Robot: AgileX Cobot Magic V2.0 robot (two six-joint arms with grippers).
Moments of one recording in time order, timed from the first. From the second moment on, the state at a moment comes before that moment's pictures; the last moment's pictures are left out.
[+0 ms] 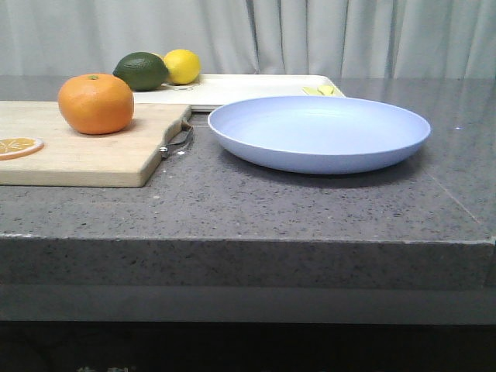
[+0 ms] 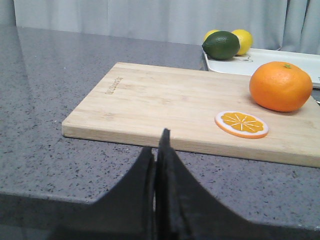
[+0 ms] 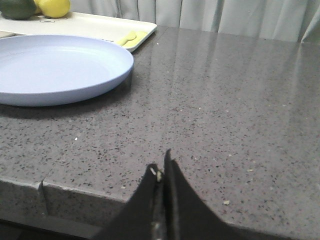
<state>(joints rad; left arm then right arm) 0.01 0.00 0.00 -0.05 0.16 -0.03 0.09 -0.01 0.03 0.11 0.17 -0.14</state>
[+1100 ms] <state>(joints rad) 0.01 0.19 -0.27 -0.02 0.00 -0.03 0.09 0.28 -0.38 0.11 0.16 -0.14</state>
